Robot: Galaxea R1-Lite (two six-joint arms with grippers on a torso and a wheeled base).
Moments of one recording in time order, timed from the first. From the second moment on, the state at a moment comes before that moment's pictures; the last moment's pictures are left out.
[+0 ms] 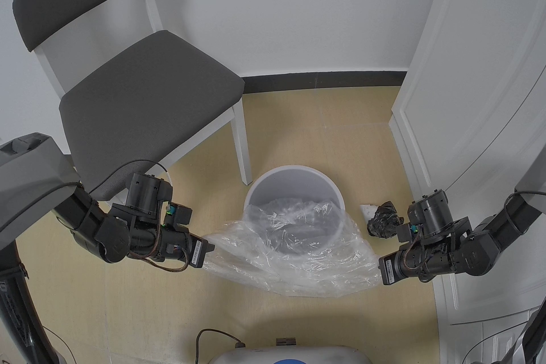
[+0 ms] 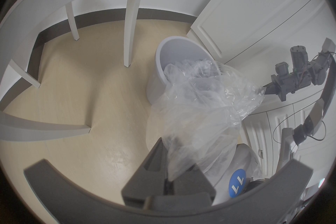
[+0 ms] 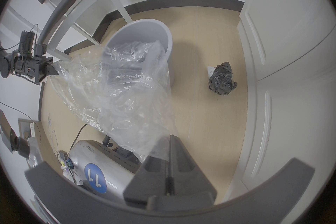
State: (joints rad) left arm -0.32 2.07 -0.79 -0.46 -0.34 0.06; right arm 0.44 1.94 -0.64 -0.42 -0.04 0.14
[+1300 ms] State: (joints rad) left arm -0.37 2.41 -1.01 -1.05 0.06 -0.17; right arm 0.37 2.20 -1.02 -0.58 -0.26 0.58
